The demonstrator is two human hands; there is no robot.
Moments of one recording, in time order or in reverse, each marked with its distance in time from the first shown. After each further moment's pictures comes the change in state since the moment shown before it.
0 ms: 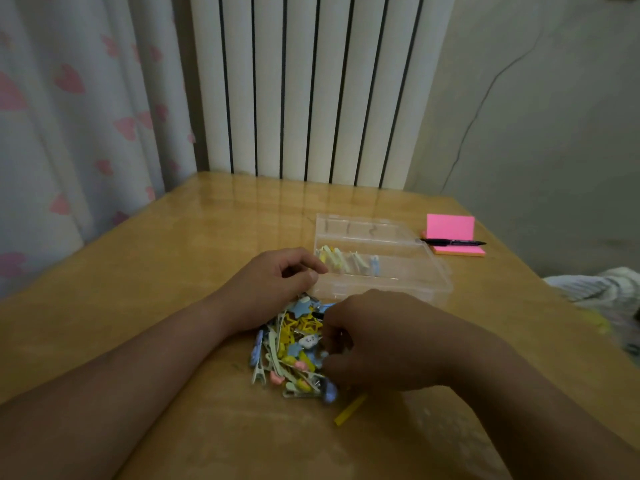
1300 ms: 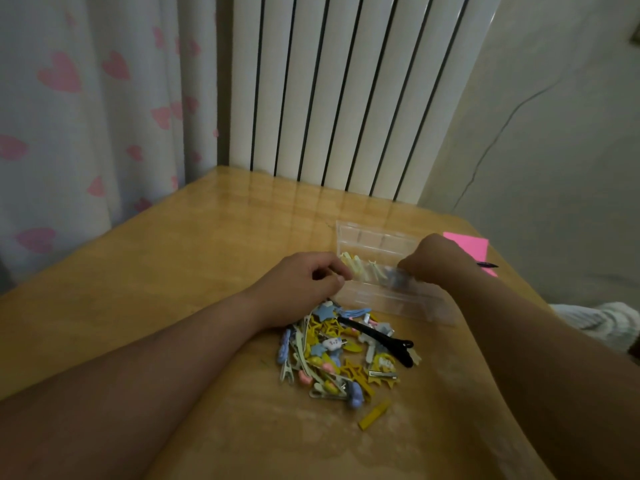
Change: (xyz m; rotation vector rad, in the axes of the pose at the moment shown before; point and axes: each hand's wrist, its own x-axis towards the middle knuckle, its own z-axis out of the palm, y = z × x) left_hand 0.002 -0.001 0.001 -0.015 0.004 0.017; right_hand 0.103 0.139 -0.016 0.196 0.327 0.781
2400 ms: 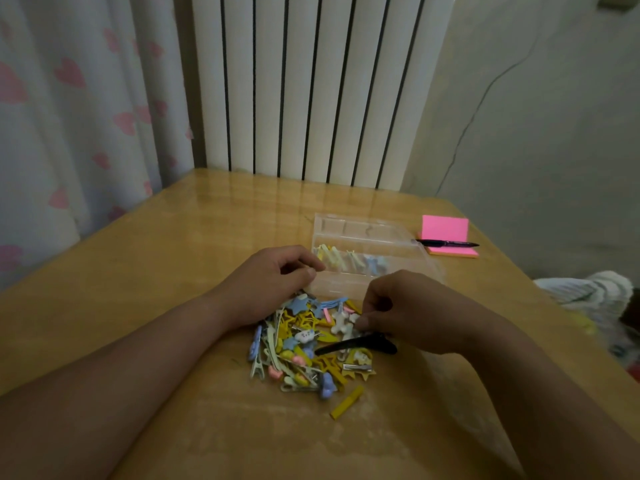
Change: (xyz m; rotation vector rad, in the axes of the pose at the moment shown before) left_hand -0.002 0.001 0.000 0.030 0.016 -0.024; right_hand -0.130 0.015 -0.007 0.134 -0.299 -0.465
